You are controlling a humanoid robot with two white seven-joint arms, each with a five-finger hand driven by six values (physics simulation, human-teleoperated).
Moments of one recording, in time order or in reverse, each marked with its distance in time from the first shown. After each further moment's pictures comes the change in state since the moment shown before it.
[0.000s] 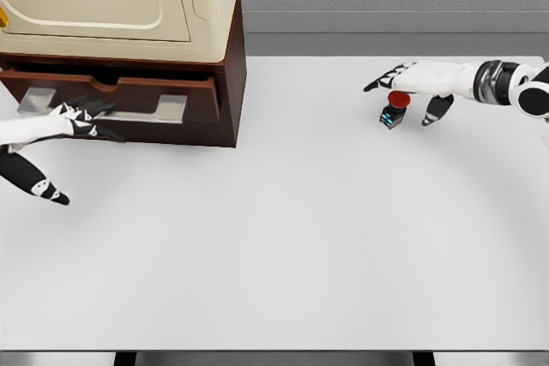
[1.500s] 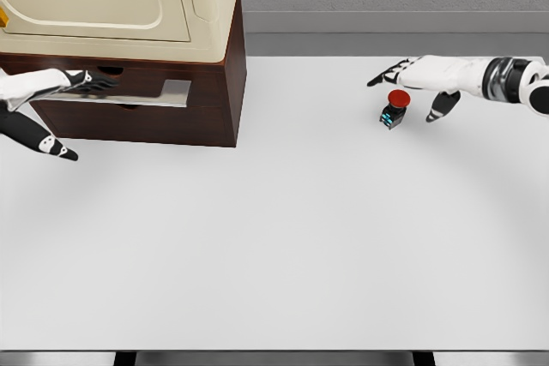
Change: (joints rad) left arm -0.009 -0.095 0.132 0.007 0.008 0.228 0.034; right arm 0.012 -0.027 -0.017 -0.042 -0.018 0.000 0.000
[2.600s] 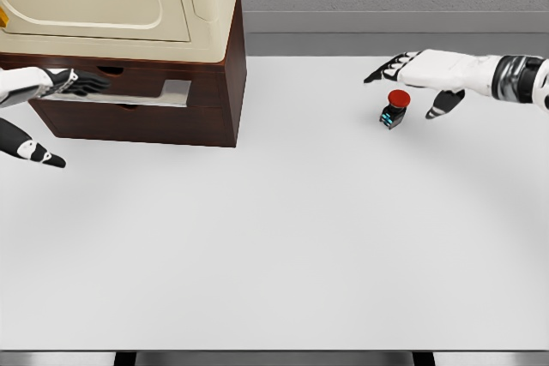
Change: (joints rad) left arm 0.026 0.102 0.021 -0.027 0.212 -0.098 -0.033; right arm 0.032 -0.068 -0.008 -0.147 -0.075 0.000 0.000
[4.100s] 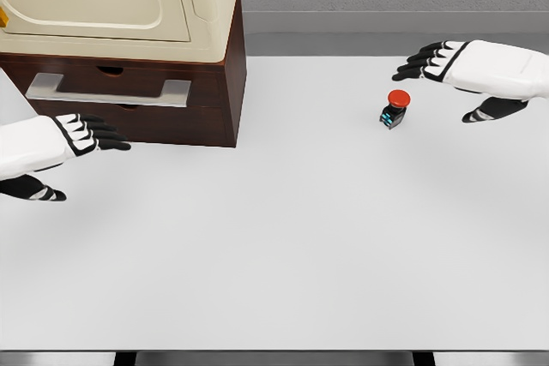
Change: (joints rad) left arm 0.327 -0.019 0.161 0.000 -0.780 -0.547 0.353; right arm 0.206 -0.305 -0.175 -0.457 -0.271 0.000 0.000
